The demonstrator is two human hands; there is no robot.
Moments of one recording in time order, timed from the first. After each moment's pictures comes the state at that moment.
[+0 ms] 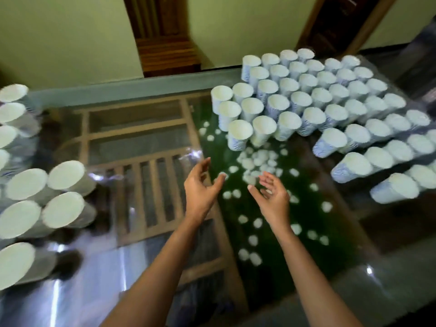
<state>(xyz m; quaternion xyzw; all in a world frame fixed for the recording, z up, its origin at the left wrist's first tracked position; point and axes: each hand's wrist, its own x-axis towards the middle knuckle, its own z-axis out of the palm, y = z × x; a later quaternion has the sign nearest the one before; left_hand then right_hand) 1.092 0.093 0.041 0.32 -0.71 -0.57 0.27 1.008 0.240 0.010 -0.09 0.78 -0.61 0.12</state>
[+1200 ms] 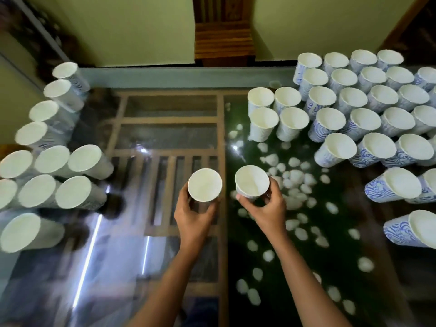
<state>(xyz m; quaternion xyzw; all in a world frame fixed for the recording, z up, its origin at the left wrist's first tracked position) 1.093 0.103 0.000 0.50 -0.61 -0.48 0.37 0.959 0.188 -0.015 -0.25 0.78 -0.55 0.16</state>
